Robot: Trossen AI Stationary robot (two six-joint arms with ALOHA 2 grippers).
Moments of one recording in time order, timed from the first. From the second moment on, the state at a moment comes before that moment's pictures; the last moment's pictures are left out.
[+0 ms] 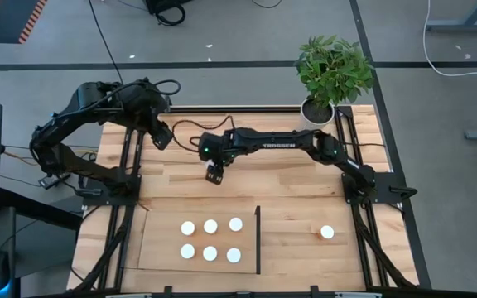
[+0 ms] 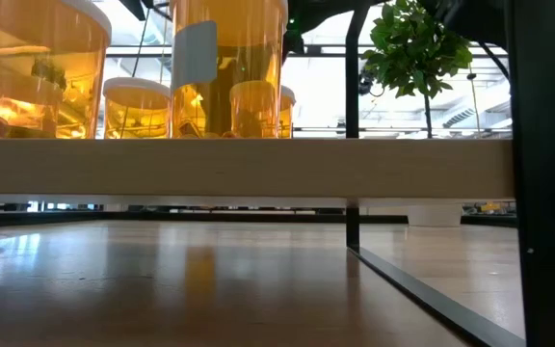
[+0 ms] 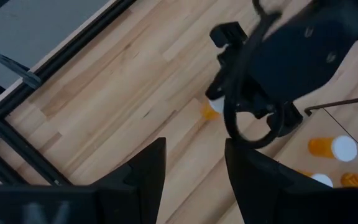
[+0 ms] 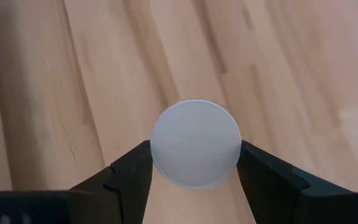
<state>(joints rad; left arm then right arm) 0.32 1.30 1.82 -1.57 -0.12 -0.43 -0.12 2.34 2.16 -0.90 -0.03 0.22</state>
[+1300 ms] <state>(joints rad) 0.32 1.30 1.82 -1.57 -0.15 -0.38 -0.14 2.18 2.14 -1.03 -0.05 0.21</state>
